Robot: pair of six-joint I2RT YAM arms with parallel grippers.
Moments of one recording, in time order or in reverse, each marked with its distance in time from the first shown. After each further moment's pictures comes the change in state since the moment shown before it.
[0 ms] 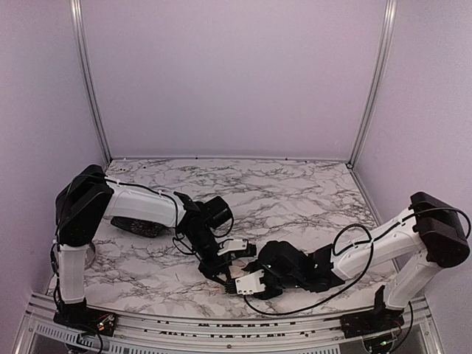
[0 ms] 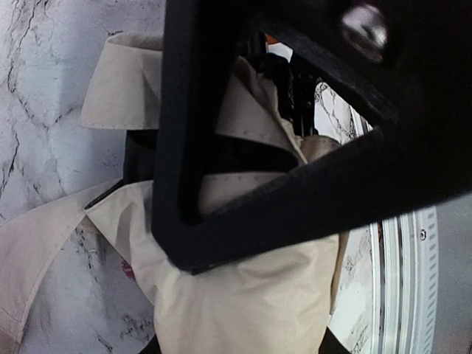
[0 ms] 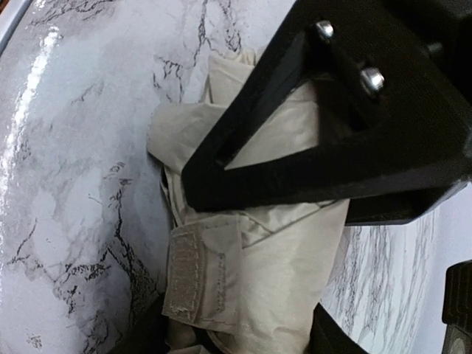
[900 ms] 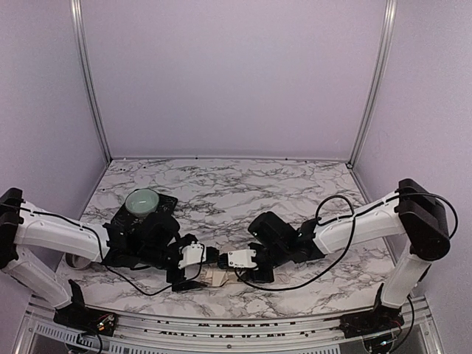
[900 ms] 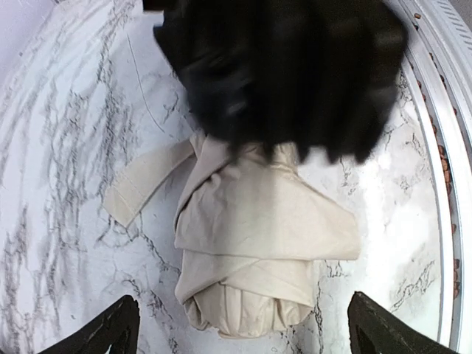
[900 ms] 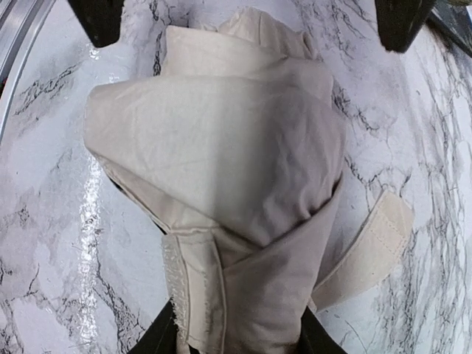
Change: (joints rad) left arm -0.045 -0.608 -0.696 0.631 -0.448 -0.043; right arm -0.159 0.129 0.227 -0.230 -0.350 0.166
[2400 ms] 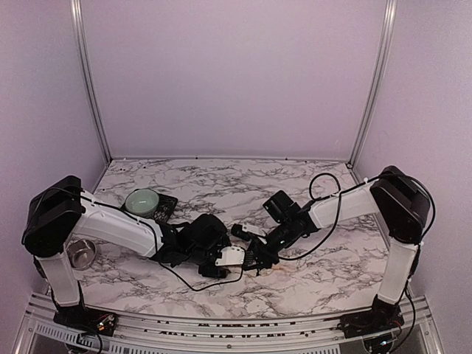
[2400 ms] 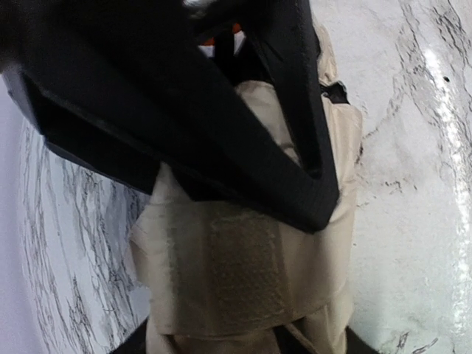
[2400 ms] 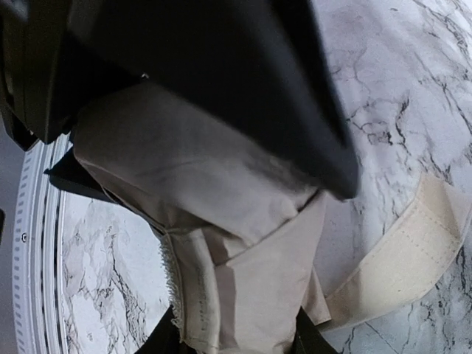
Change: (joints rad) left arm -0.111 0.393 0.332 -0.010 -0.321 0.214; right arm -0.300 0.173 0.126 -0.098 -0.573 0.199
